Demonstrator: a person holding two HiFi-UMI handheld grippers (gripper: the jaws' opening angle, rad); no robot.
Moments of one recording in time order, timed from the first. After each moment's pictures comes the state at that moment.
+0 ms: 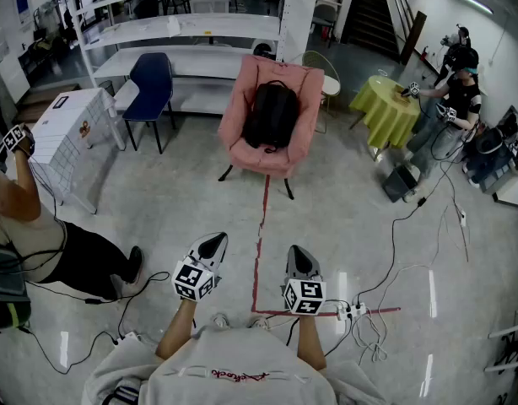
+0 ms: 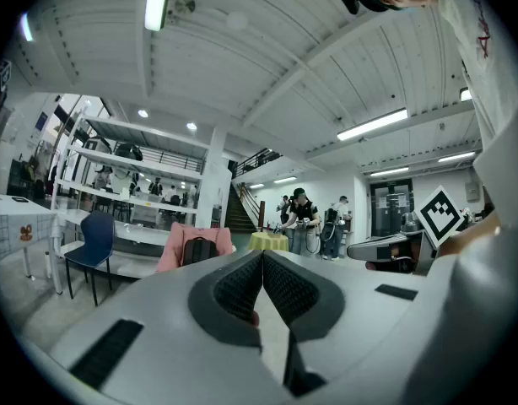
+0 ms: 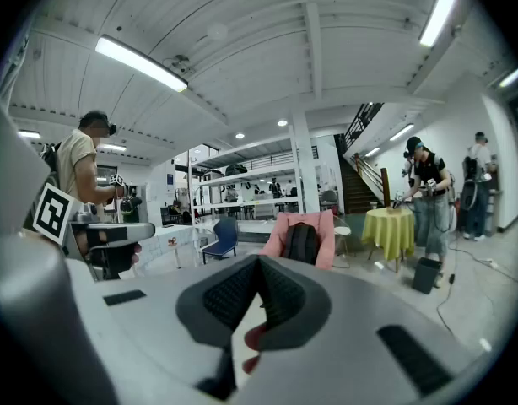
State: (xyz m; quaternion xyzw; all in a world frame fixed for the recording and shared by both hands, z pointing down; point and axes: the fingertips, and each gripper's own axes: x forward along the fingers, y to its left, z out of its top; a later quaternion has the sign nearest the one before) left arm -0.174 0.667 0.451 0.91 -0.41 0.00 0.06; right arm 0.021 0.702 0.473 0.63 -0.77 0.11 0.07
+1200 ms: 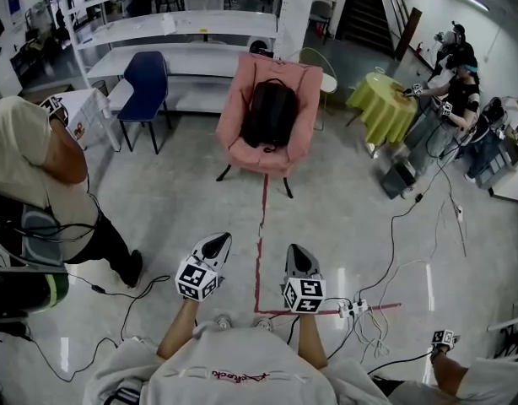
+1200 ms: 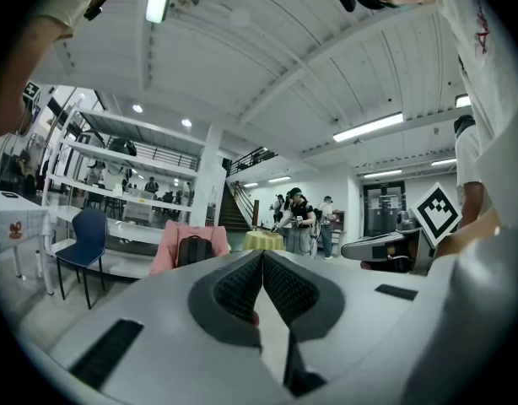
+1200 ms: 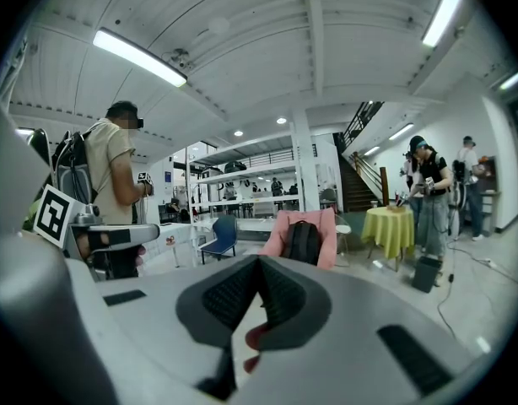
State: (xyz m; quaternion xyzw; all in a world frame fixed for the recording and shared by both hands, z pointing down) left arm -0.193 0.641 0.465 0.92 -0.39 0.00 0.07; right arm -0.013 0.678 0.484 0.63 -0.76 0.11 0.07
